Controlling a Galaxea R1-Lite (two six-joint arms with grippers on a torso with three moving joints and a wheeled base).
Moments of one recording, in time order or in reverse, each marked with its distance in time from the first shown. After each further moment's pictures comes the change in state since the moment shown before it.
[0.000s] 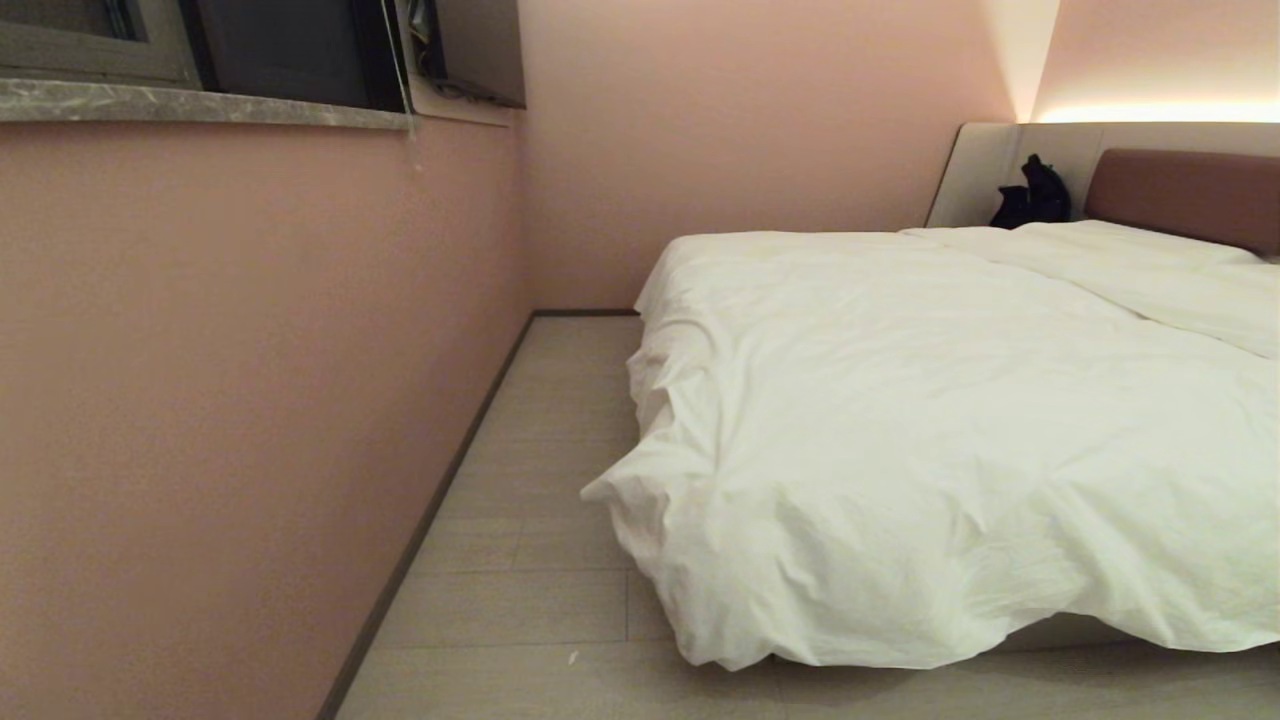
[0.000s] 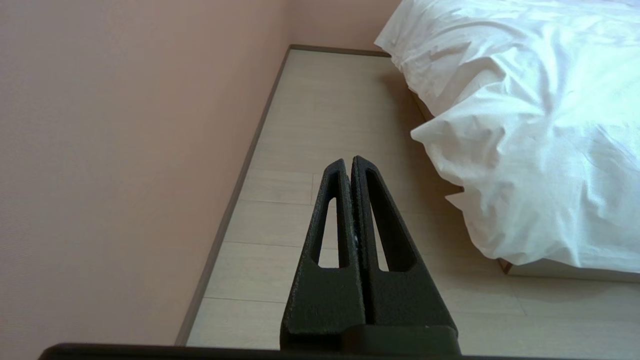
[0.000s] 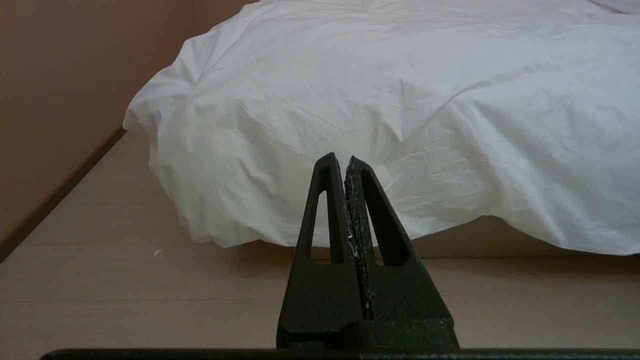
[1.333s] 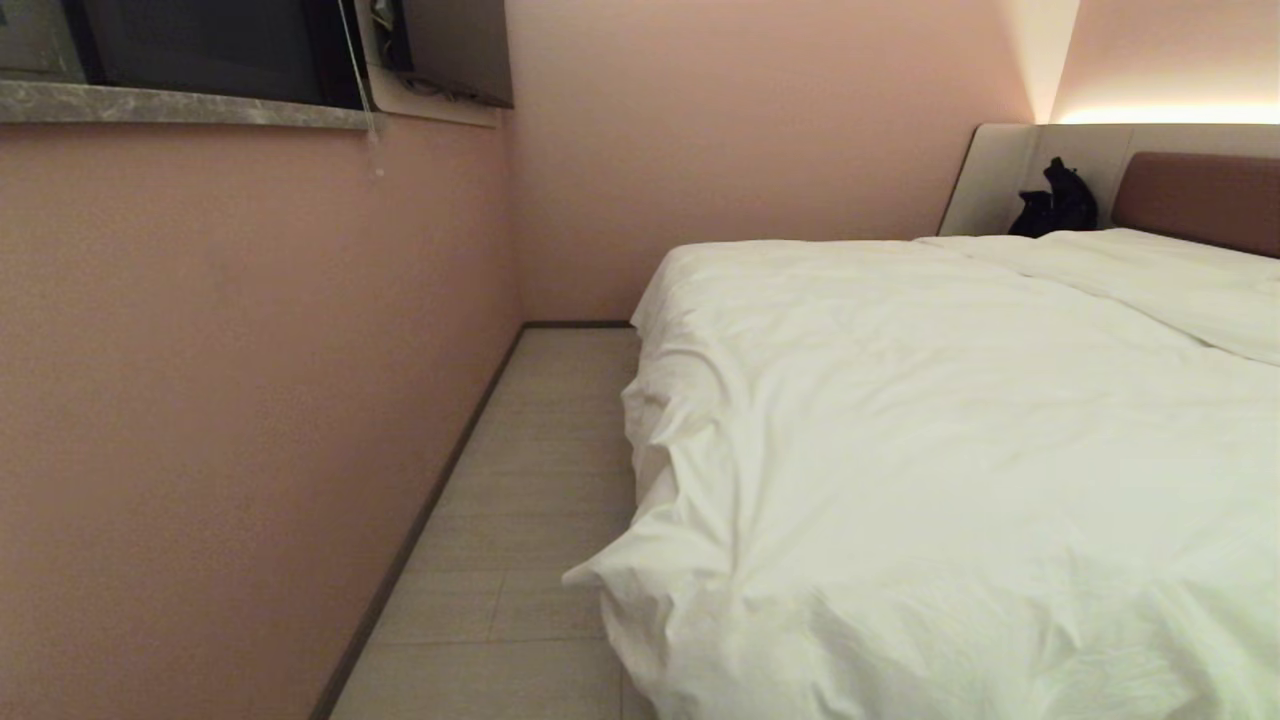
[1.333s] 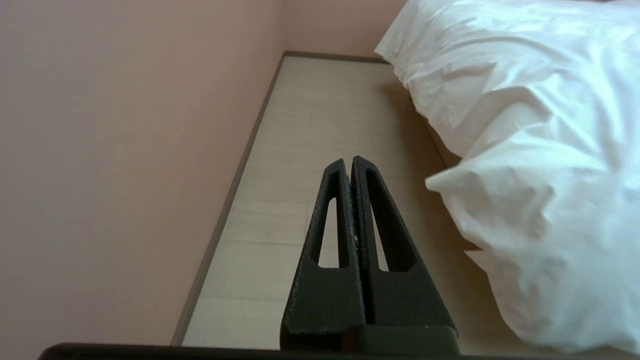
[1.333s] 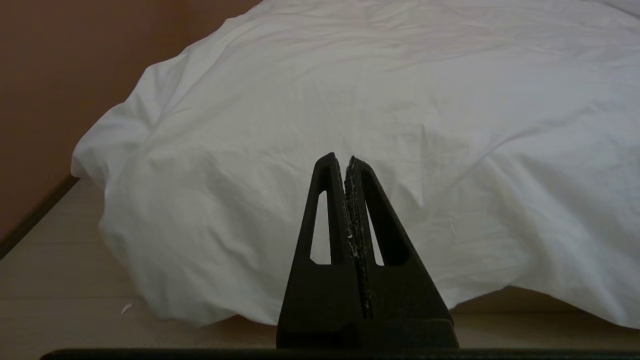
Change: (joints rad) left arm 0.000 0.000 0.001 0.000 0.000 0.000; right arm 0.000 0.000 0.000 -0.001 0.000 0.001
